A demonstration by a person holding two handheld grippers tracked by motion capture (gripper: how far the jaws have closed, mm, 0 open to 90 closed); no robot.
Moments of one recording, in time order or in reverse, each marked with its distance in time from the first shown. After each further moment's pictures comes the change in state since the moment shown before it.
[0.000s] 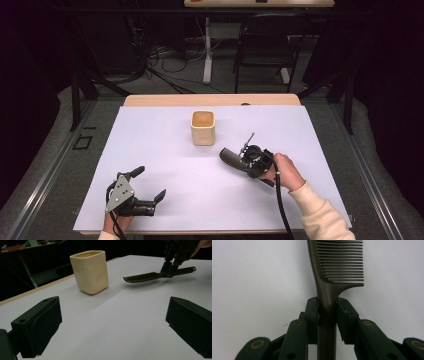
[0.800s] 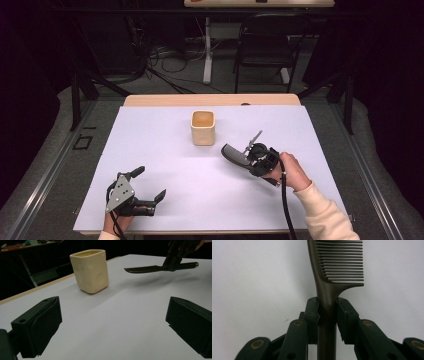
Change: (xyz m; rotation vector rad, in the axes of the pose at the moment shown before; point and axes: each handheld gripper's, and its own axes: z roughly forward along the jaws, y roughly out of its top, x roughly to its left) left arm 0.000 0.000 0.000 0.004 0.004 -0.006; right arm -0.004 -0.009 -0.017 -0.070 0.005 0.017
